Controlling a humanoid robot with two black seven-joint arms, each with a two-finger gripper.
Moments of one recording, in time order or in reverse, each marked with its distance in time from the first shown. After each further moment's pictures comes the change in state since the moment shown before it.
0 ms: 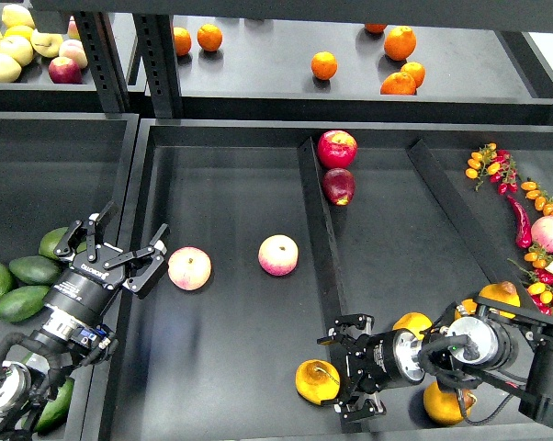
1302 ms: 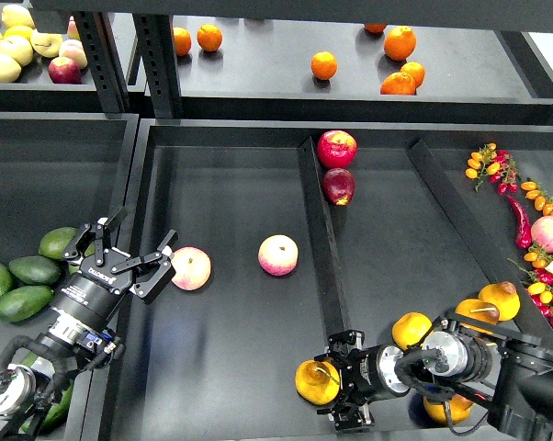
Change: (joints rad) left arm 0.002 0.000 0.026 -0.002 -0.001 0.000 0.000; right arm -0.072 0.144 0.025 -0.182 -0.095 -0.036 0.000
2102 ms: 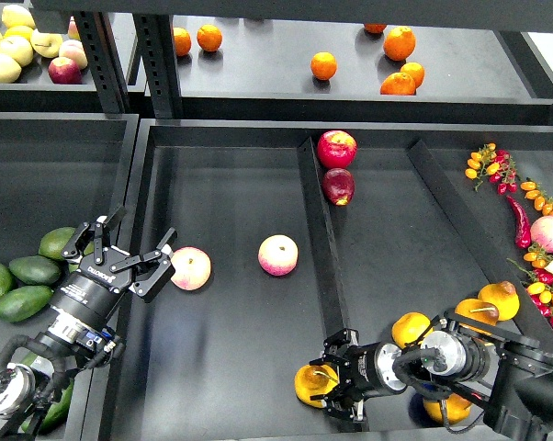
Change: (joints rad) left arm 0.000 0.000 -0.004 -0.008 0.000 0.000 0.000; right arm -0.018 0.003 0.097 0.000 -0.015 0.000 0.000
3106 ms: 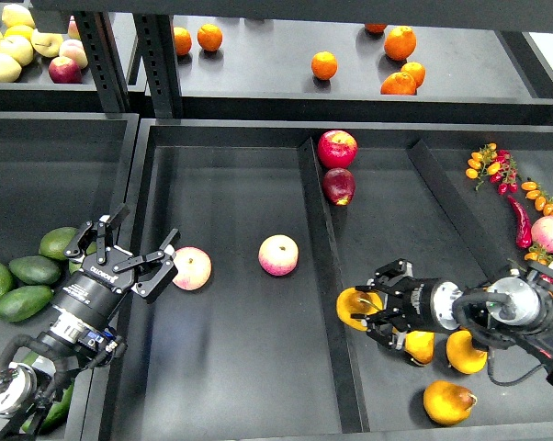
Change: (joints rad) left arm -0.001 0.000 0.013 -0.006 0.010 0.000 0.000; right arm 0.002 -0.296 0.206 0.214 0.009 -0.088 -0.001
